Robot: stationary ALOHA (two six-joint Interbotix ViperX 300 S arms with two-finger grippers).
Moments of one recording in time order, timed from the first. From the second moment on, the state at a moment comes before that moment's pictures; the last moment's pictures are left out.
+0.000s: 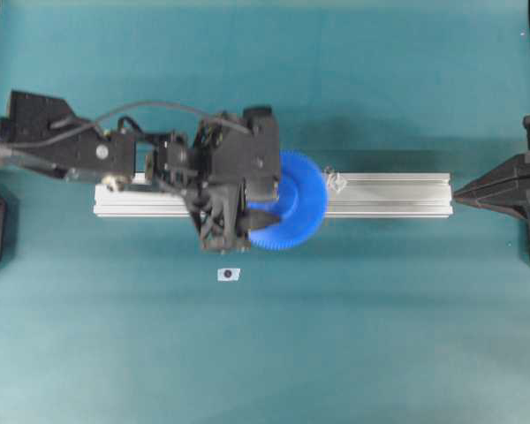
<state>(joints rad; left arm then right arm) 0.04 0.00 0.46 0.02 0.09 0.06 -0.04 -1.08 1.21 0.05 0.35 0.12</state>
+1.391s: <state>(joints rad) 0.10 0.26 -0.03 0.02 0.54 0.22 -0.05 -1.12 1.24 0.03 0.36 0.12</state>
